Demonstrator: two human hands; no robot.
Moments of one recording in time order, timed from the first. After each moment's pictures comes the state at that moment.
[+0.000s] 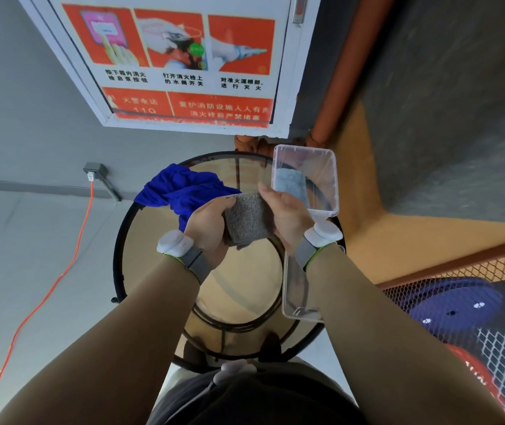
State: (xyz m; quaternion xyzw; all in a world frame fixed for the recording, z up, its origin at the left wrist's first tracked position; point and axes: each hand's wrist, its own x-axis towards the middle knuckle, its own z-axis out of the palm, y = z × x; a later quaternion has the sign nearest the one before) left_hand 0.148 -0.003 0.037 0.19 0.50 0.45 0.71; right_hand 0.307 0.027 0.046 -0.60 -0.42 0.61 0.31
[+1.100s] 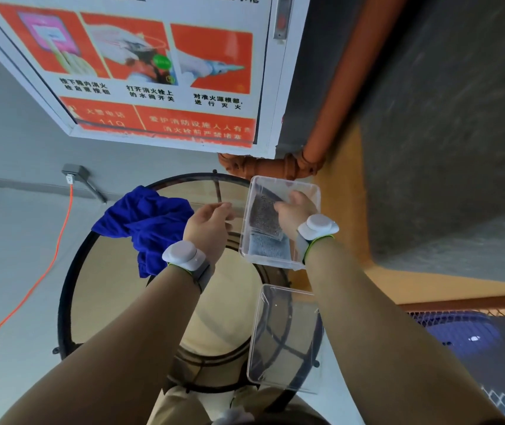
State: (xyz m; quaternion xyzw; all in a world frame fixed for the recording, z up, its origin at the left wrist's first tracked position) left_hand 0.207 0.106 0.006 0.25 0.69 0.46 0.49; right_hand 0.389 0.189 -0.007 -0.72 -0.49 0.46 0.20
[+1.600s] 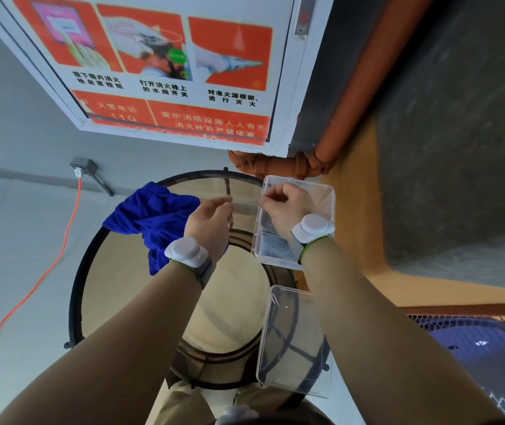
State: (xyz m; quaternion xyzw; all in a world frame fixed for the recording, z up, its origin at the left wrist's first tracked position) left_hand 0.182 0.110 0.000 0.26 0.70 0.47 0.47; right_hand 0.344 0.179 0.007 -0.64 -0.56 0.44 0.30
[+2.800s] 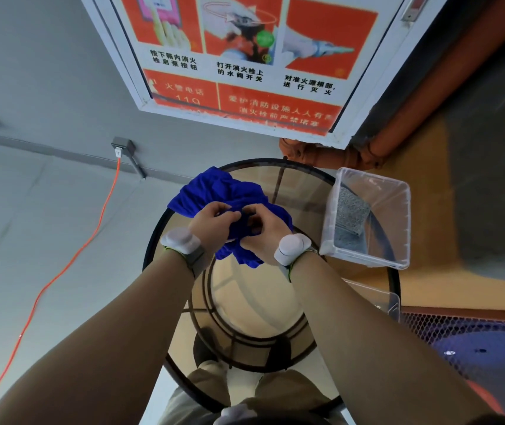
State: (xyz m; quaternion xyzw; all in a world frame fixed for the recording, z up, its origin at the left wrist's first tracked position) left_hand 0.036 0.067 -0.017 0.21 0.72 0.38 0.54; right_hand 0.197 0.102 -0.034 -0.51 -0.67 0.53 0.10
